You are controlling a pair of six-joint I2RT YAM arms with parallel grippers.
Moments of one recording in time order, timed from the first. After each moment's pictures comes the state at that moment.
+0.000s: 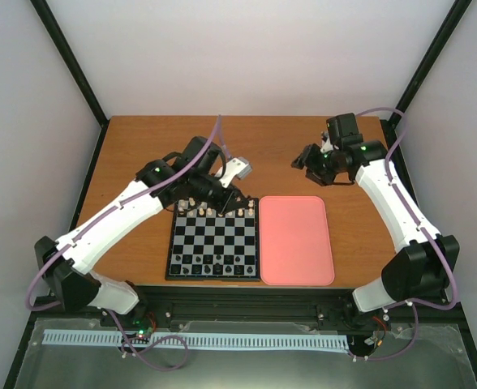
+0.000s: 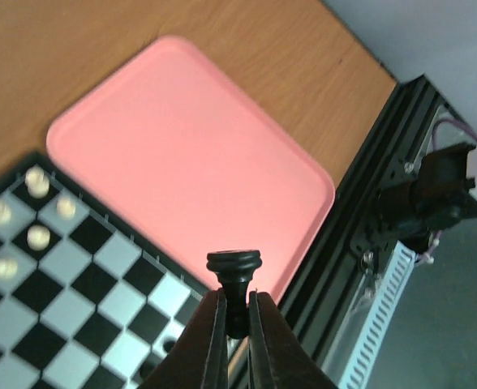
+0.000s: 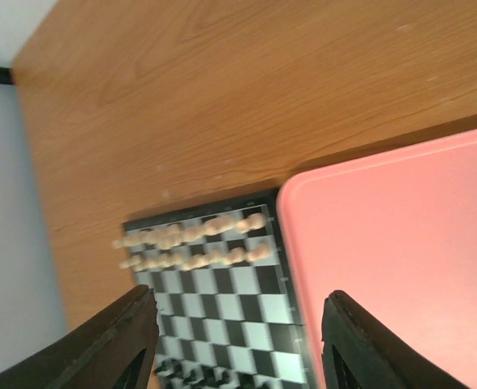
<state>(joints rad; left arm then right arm) -0.74 1.42 1.44 -0.86 0.45 -0.14 0.25 1.48 1.45 -0.92 -0.39 0.78</state>
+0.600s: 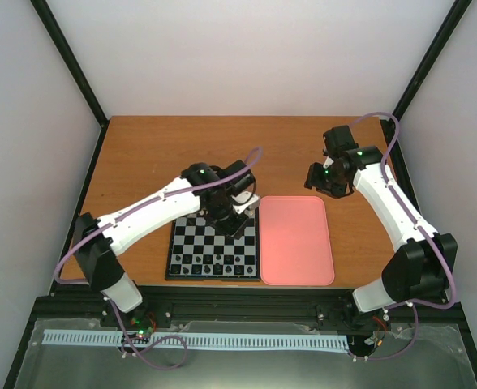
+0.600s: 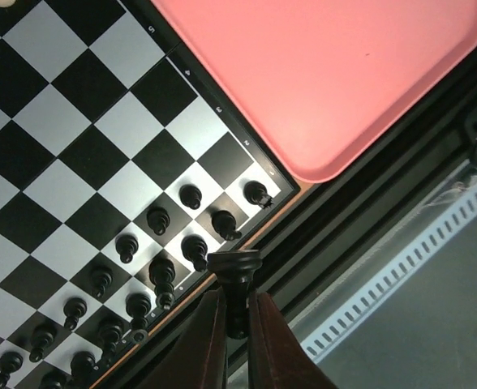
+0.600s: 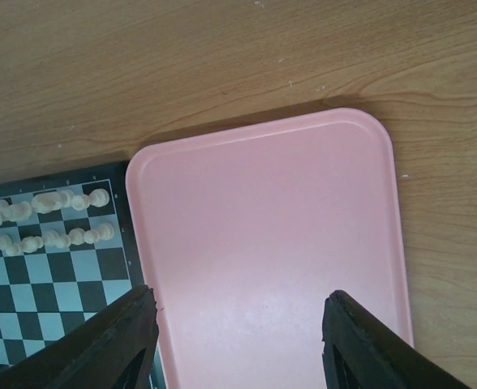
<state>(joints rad) -0.90 1.60 1.53 -1.27 0.25 -0.25 0.25 1.47 1.37 -1.06 -0.13 0.52</state>
